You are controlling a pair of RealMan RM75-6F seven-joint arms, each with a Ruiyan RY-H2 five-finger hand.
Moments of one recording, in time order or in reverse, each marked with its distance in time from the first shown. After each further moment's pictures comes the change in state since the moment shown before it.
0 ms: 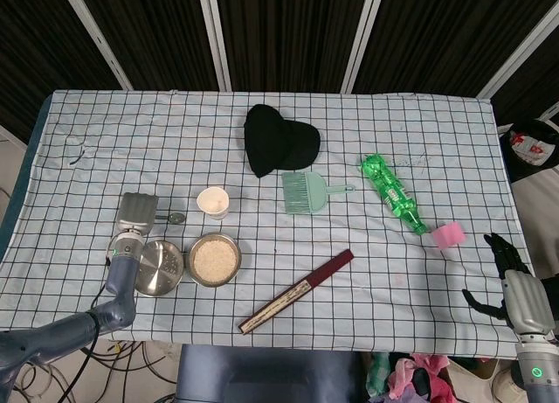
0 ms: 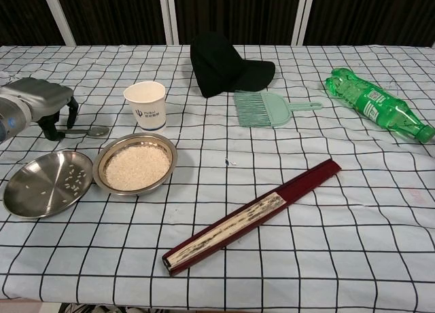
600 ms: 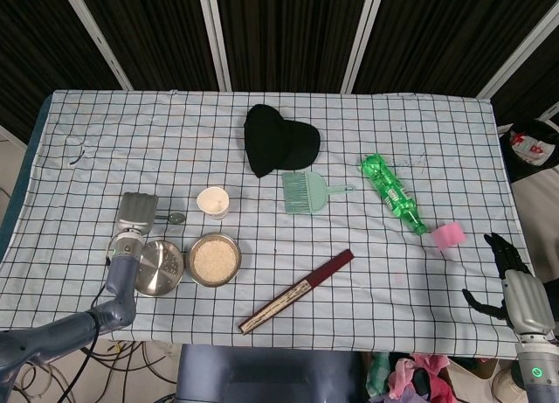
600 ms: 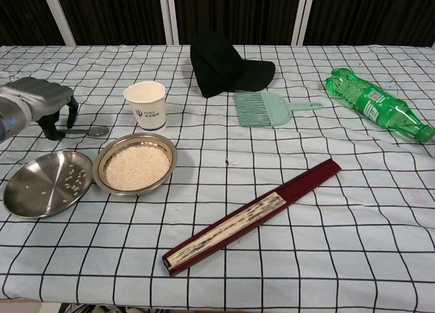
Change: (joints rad) left arm -0.002 0.002 -0.002 -0.005 -0.006 0.000 0.003; right arm 0.000 0.000 -0.001 0.000 -0.001 -0.001 0.000
